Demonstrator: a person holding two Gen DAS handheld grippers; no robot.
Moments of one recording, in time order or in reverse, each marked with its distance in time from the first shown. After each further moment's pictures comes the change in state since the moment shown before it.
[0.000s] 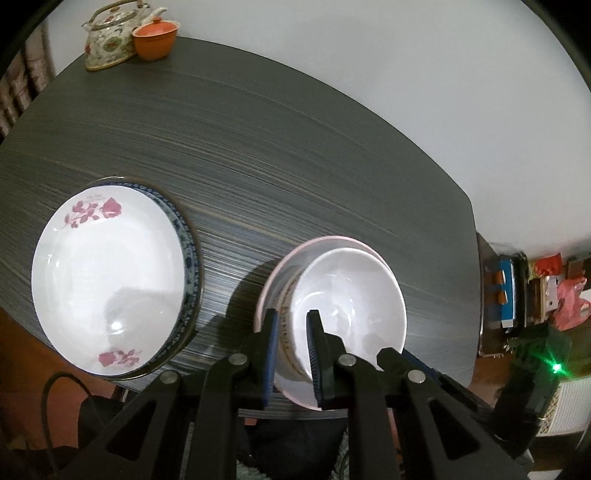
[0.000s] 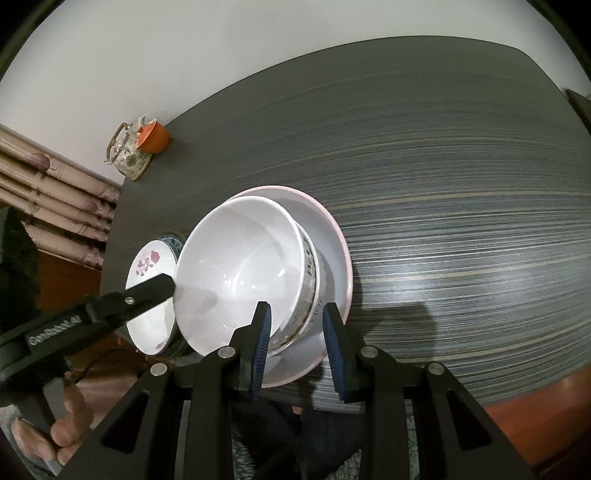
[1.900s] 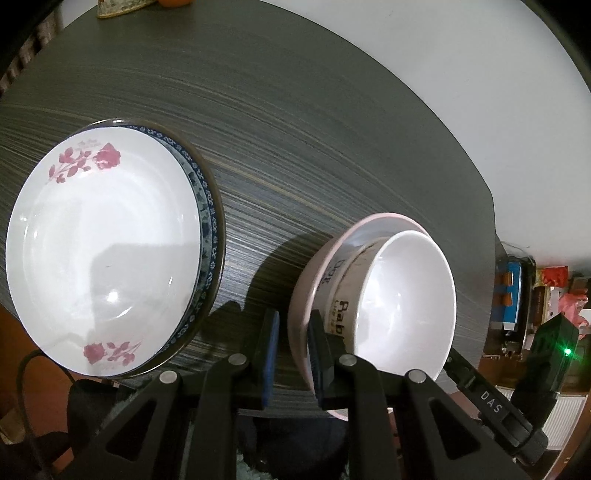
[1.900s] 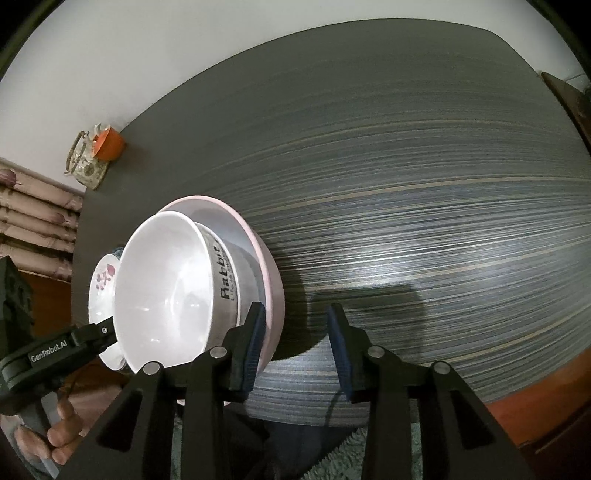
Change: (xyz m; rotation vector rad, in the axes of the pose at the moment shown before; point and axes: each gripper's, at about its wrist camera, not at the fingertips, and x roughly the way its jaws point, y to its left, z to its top) left arm 0.052 0.019 0.001 -0.077 0.127 0.014; right arm 0.034 -0.028 0.028 0.062 0.043 -0.116
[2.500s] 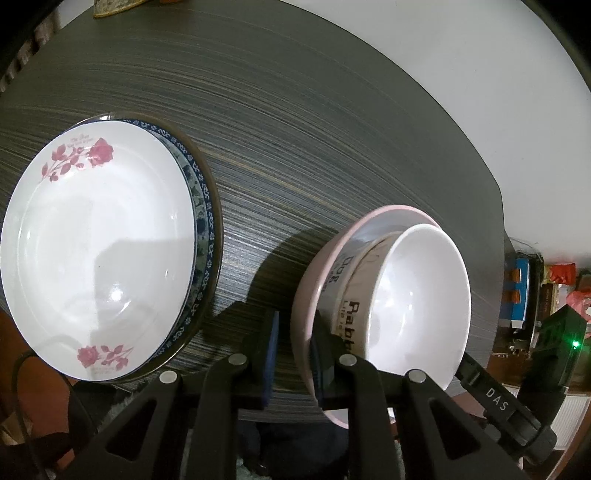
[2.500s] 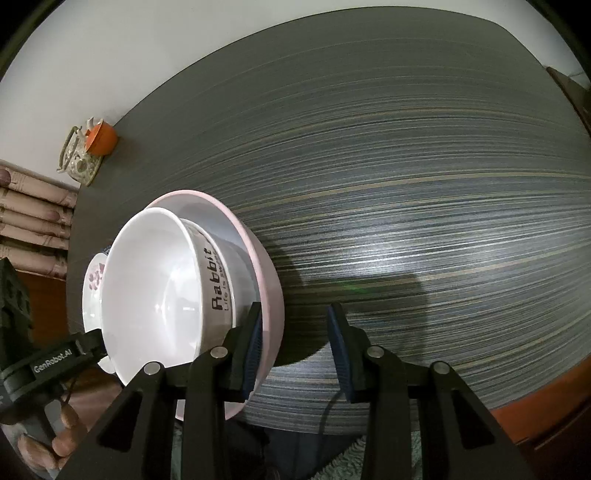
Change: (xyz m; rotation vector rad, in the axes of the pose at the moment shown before) left arm 0.018 -0.006 0.002 0.015 0.014 0.027; right arm 0.016 -0.003 0.010 0.000 0.038 0.005
